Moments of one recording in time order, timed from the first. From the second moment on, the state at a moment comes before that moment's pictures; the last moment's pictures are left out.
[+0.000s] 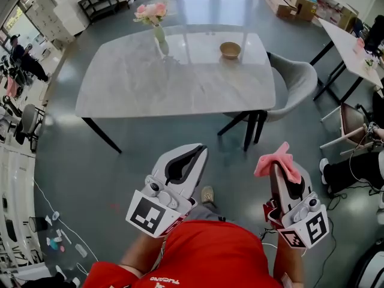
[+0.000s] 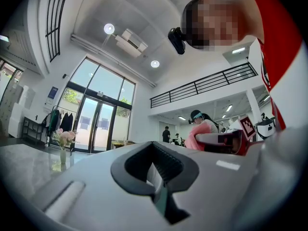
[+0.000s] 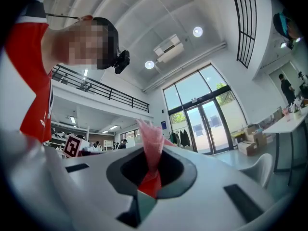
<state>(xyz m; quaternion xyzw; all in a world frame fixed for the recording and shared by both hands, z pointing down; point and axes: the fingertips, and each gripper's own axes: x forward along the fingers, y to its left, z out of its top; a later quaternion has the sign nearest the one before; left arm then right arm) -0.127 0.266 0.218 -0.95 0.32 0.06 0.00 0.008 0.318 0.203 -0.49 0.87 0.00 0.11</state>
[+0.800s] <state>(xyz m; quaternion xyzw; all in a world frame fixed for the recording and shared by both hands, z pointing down) -0.139 0.158 0.224 -0.95 0.29 0.08 -0.01 -0.007 0.215 0.200 -0.52 0.85 0.01 0.09</state>
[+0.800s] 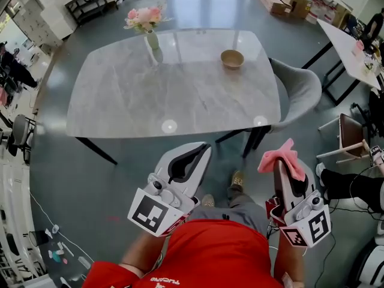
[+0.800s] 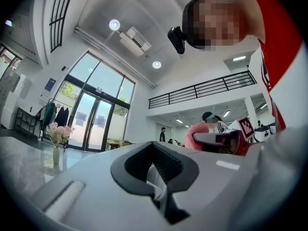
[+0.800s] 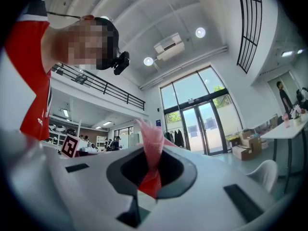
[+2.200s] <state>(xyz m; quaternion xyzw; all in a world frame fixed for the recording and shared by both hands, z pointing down) -0.045 -0.002 0.264 -0.93 0.37 -0.01 -0.02 0.095 0.022 0.226 -0.45 0.89 -0.03 0.11</state>
